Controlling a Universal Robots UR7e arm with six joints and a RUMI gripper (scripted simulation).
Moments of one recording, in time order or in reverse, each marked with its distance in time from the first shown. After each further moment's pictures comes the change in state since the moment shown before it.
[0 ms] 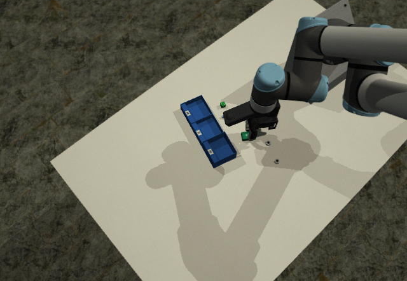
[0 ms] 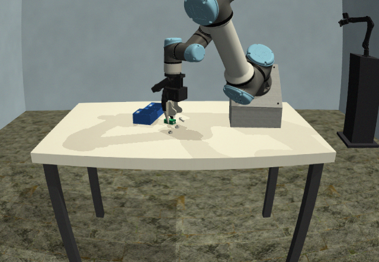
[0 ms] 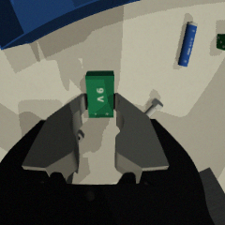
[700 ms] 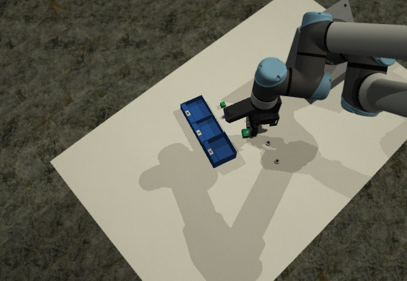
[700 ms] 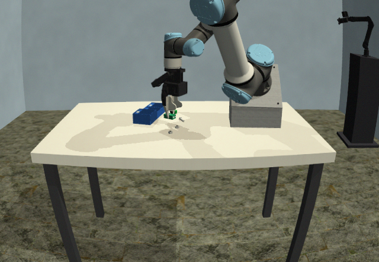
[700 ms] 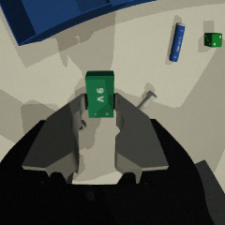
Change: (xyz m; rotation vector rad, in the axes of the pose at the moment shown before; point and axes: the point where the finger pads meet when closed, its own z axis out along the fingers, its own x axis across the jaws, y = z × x) arm 0.000 0.000 -0.023 0.002 0.000 0.000
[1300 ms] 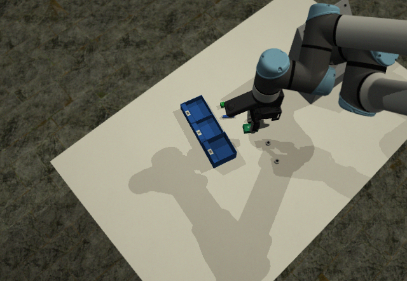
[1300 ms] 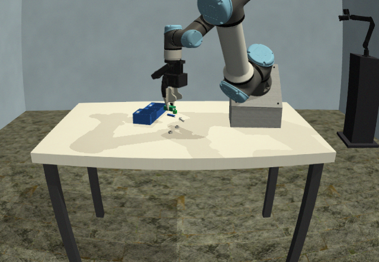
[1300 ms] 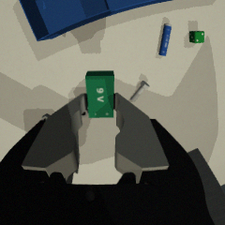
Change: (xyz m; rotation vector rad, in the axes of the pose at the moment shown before) arm 0.000 0.000 -0.036 -0.001 0.000 0.000
